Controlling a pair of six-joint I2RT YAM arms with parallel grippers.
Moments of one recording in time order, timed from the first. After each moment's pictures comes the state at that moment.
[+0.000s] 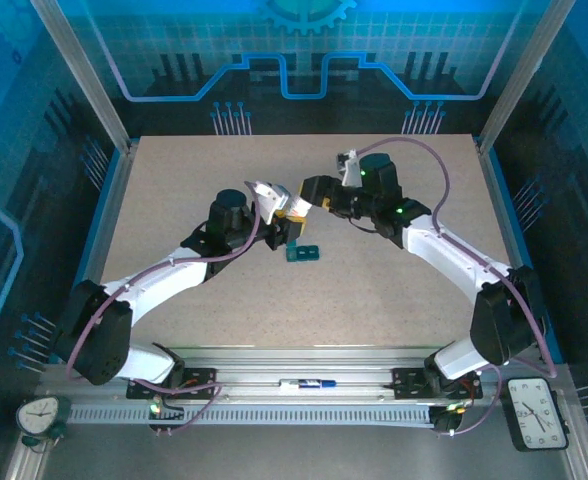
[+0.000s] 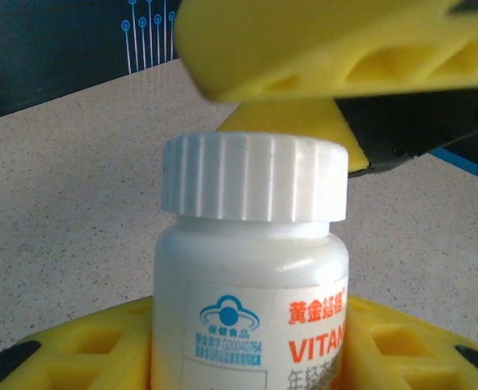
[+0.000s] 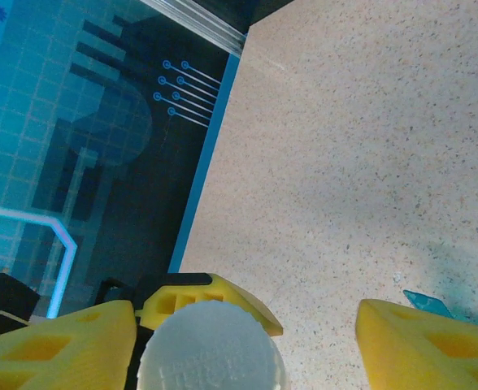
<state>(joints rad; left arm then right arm) -0.49 1.40 0.83 0.25 0.42 -0.04 0.48 1.51 1.16 -0.09 -0.49 0.81</state>
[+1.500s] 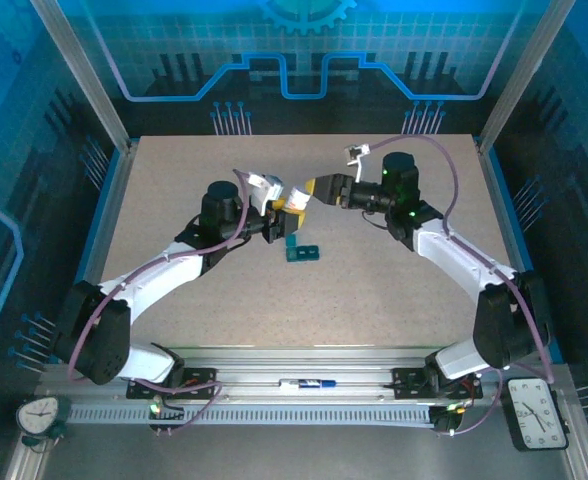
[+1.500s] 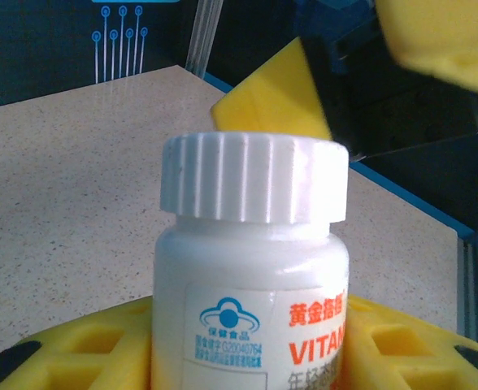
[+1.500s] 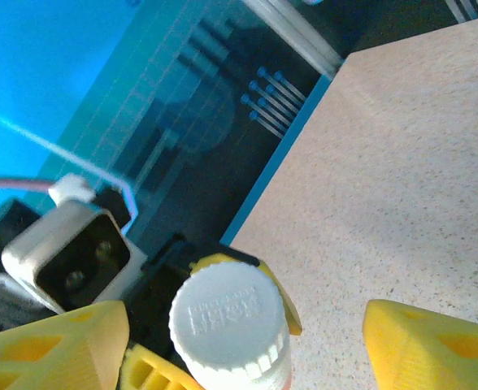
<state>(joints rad) -0.43 1.40 0.87 0.26 0.56 -0.16 0.38 1.46 1.08 0.15 -0.72 0.72</state>
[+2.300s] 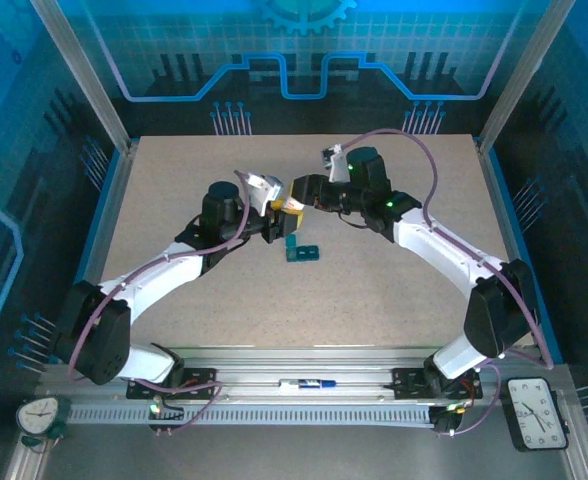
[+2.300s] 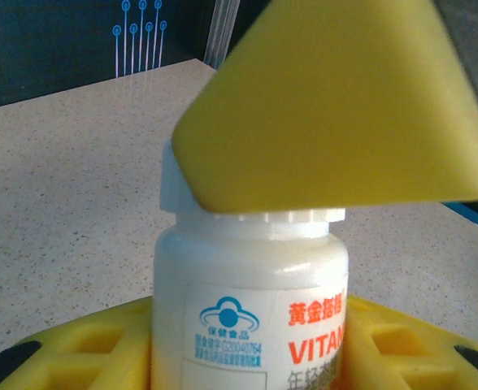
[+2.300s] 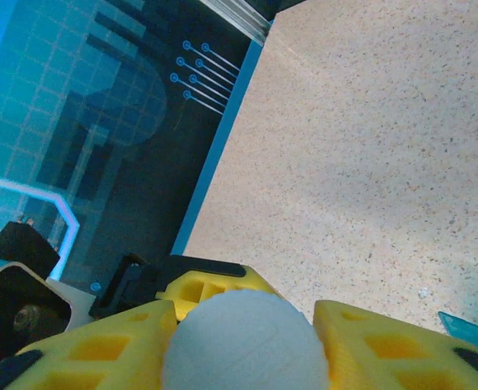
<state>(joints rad) -0.43 1.40 0.87 0.23 0.52 -0.13 0.53 1.56 1.26 -0.13 -0.49 0.73</state>
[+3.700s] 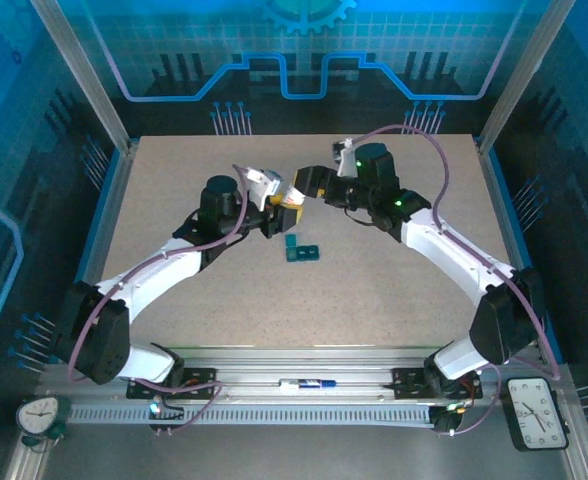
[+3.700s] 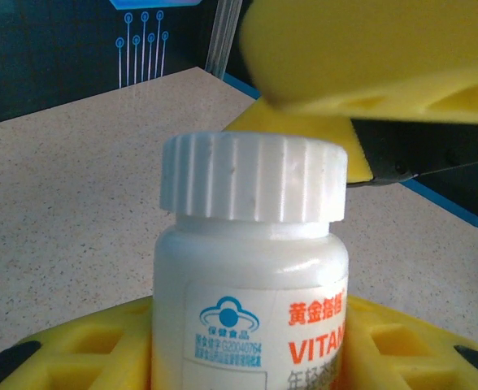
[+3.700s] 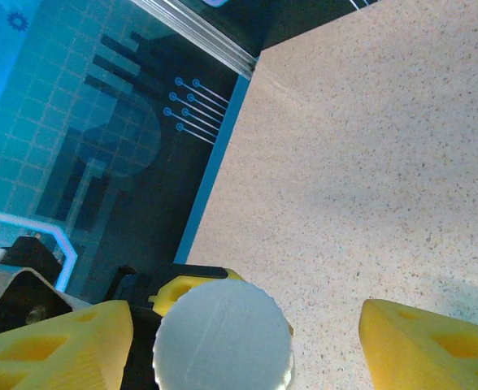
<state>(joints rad) -0.43 1.40 0.92 0.19 0.53 -0.11 0.51 1.52 1.28 -0.17 -0.42 0.76</state>
